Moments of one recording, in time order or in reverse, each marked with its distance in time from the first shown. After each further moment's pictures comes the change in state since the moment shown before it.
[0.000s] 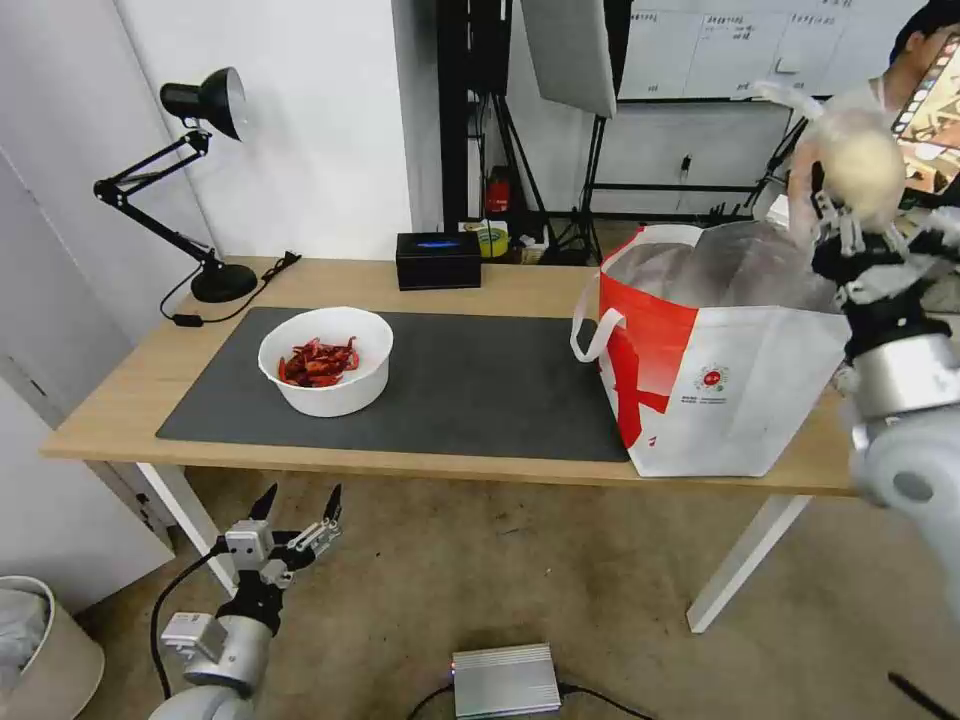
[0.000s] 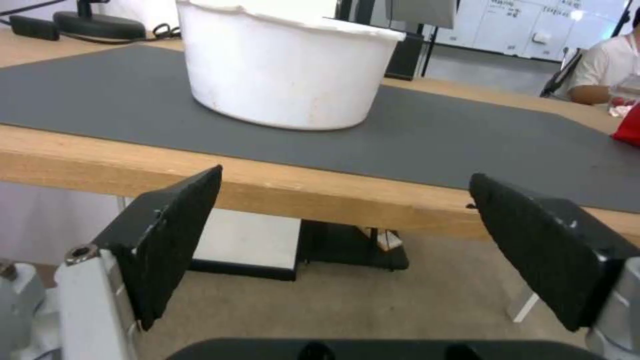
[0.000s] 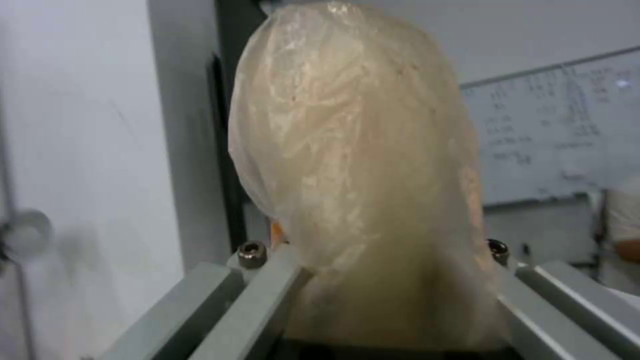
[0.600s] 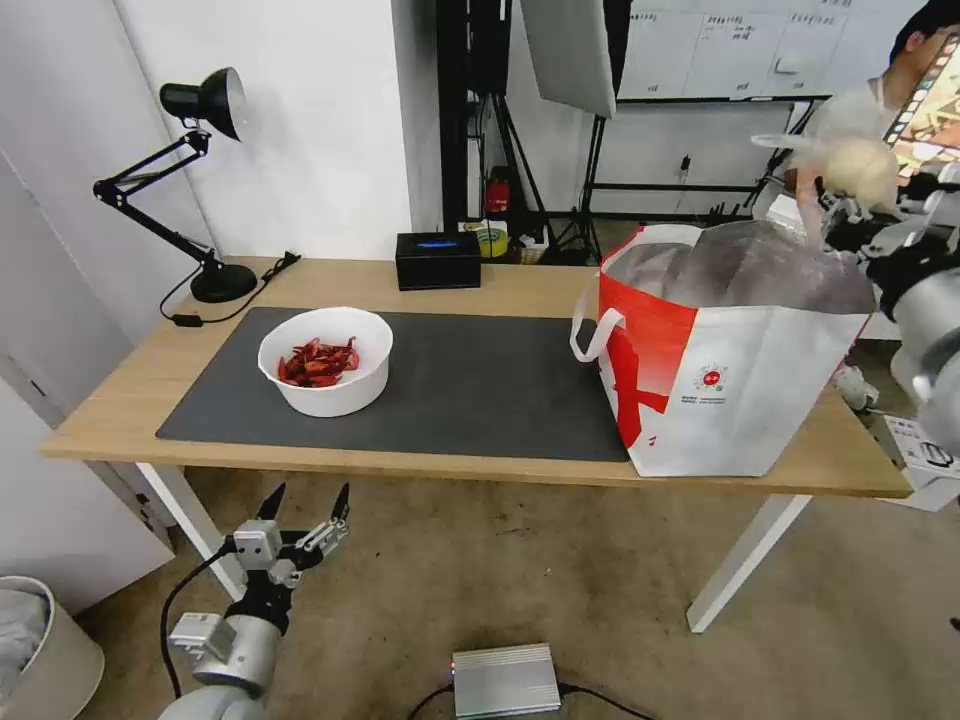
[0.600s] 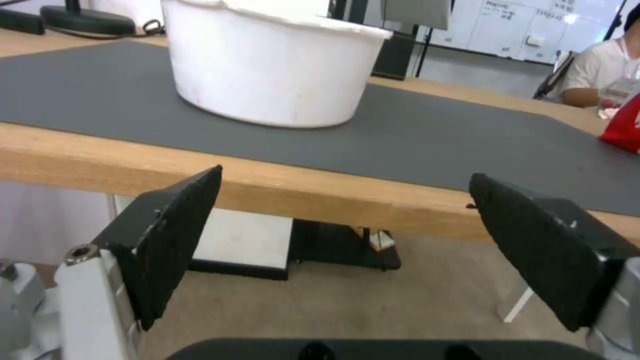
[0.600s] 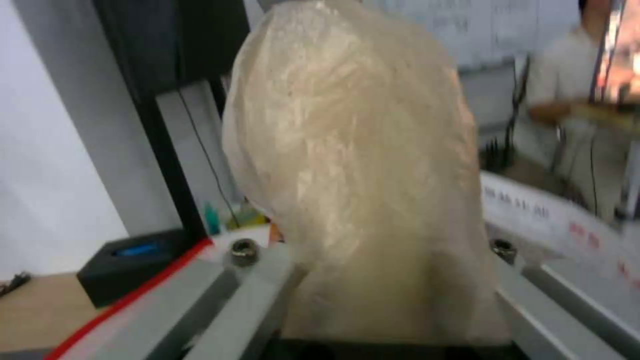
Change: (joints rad) left arm -0.001 -0.017 0.019 -0.003 0.012 0.001 0.001; right arm 0.209 -0.169 -0.060 -0.064 0.380 -0.366 0.278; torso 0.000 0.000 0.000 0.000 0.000
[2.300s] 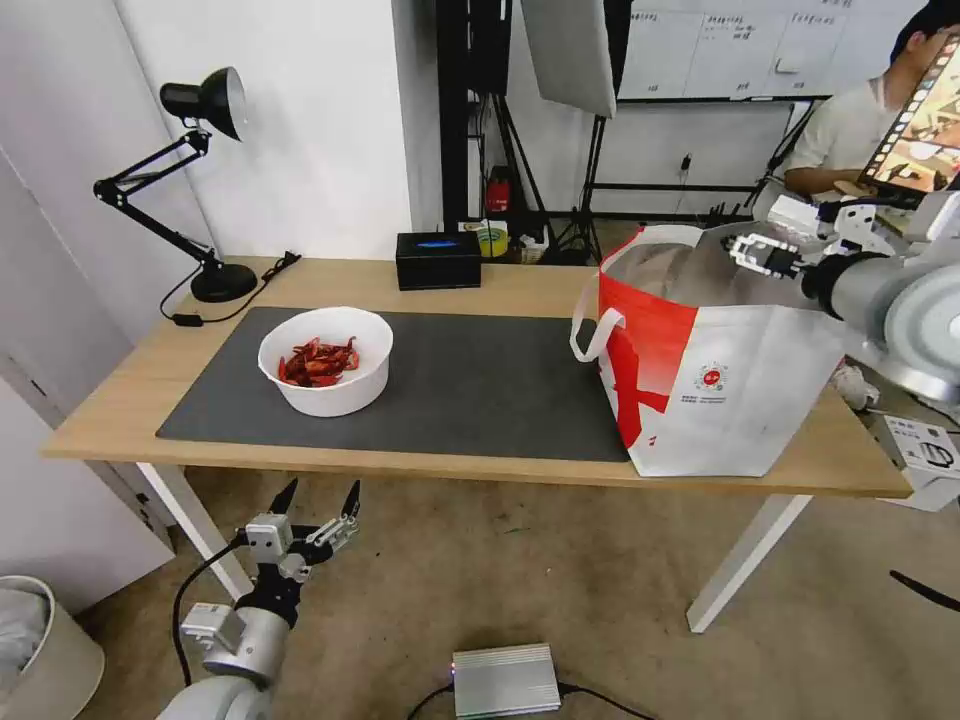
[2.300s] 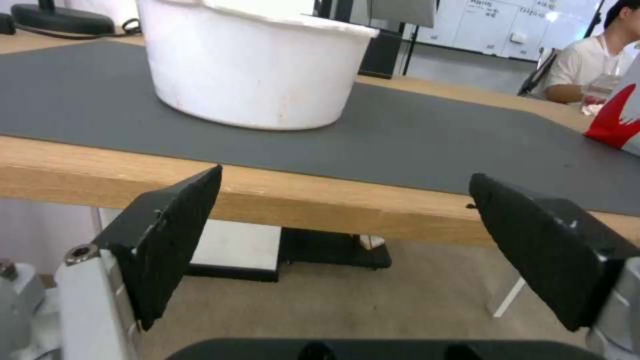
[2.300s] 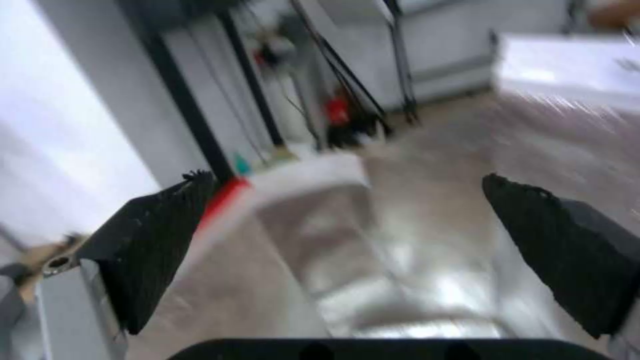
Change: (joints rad) left arm -0.027 0.052 0.016 0.020 -0.030 0.006 -0.001; right arm 0.175 0.074 -0.231 -0.071 0.059 -0.002 0.008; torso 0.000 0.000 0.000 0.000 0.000
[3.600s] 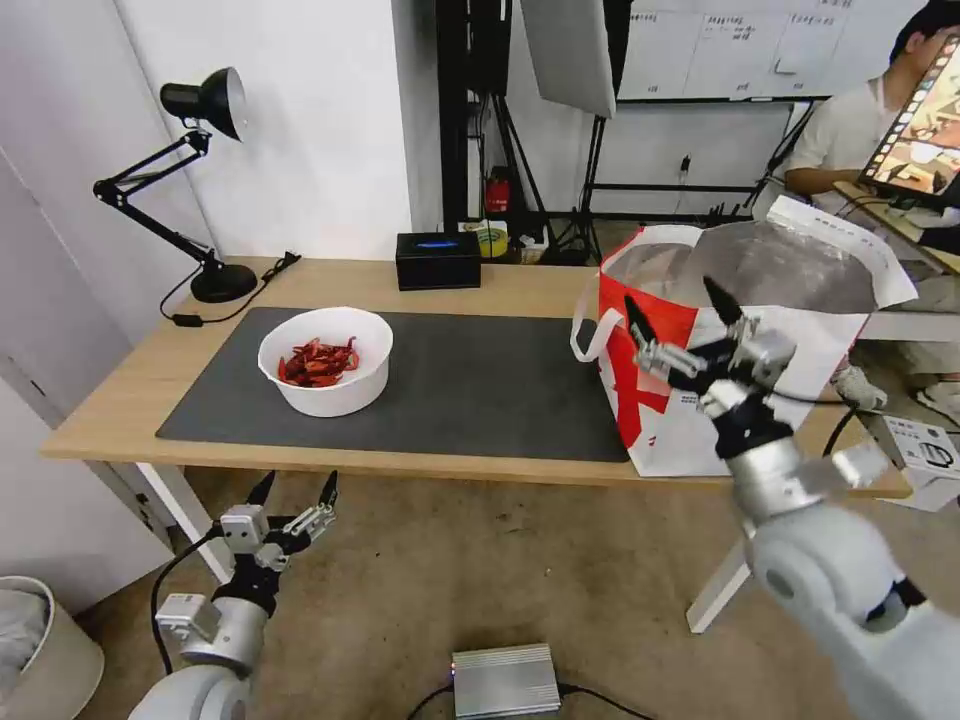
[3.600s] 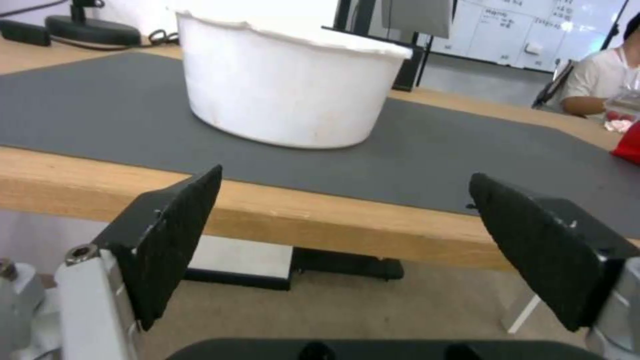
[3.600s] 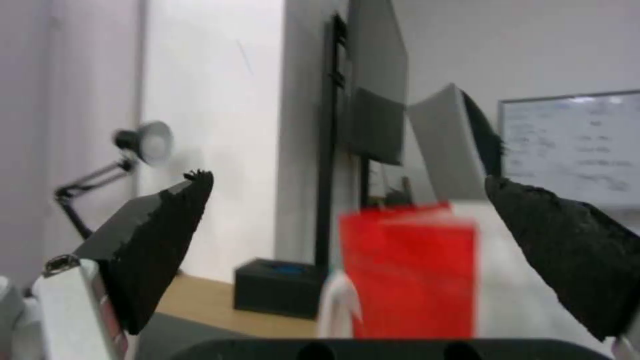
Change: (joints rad) left arm -0.018 0.040 -0.021 0.008 -0.058 0.003 -0.031; right arm -0.674 0.344 0.092 0.186 -0.957 0.639 -0.452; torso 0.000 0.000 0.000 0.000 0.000
